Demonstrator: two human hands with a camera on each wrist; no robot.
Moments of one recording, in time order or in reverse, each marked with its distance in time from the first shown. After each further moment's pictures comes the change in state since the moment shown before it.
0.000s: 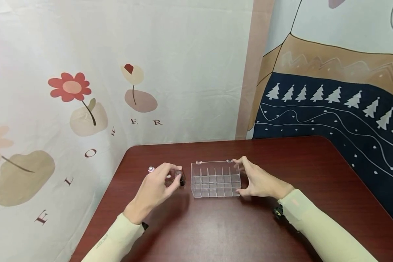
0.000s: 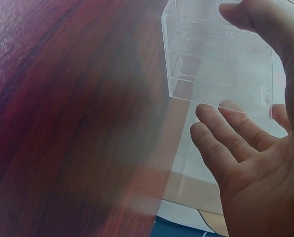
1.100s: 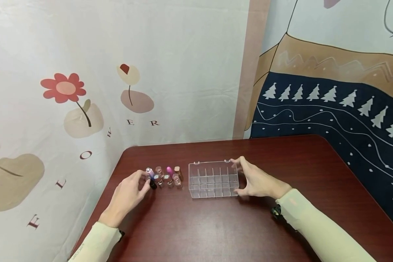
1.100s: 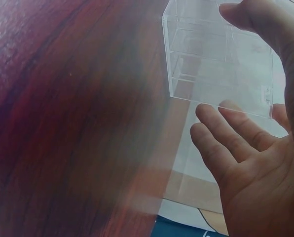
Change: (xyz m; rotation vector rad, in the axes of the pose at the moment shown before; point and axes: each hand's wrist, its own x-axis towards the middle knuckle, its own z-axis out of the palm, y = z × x) left_hand -0.066 -0.076 -0.026 0.176 -0.257 -0.406; right_hand -0.001 0.000 0.001 0.003 -0.004 0.021
